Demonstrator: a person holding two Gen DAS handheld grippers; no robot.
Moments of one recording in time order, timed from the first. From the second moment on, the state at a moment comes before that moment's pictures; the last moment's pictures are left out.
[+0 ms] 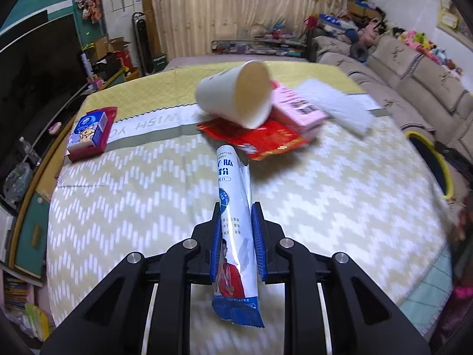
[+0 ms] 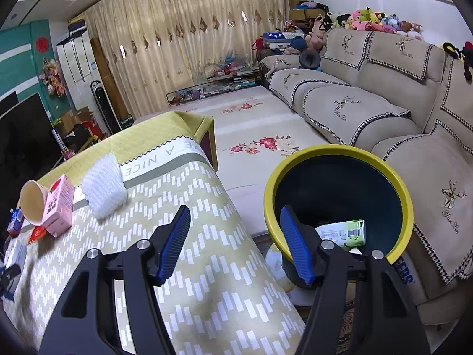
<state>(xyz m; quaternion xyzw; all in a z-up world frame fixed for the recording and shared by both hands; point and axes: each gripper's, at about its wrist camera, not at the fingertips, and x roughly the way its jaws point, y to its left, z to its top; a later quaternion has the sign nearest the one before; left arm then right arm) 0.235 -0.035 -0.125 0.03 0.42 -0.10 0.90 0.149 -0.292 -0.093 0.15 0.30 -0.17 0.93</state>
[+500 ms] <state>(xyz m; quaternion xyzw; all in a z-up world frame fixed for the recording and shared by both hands) 0.241 -0.224 -0.079 0.08 0.39 -0.31 0.86 0.080 -0.332 -0.061 0.15 0.23 -0.21 0.94</state>
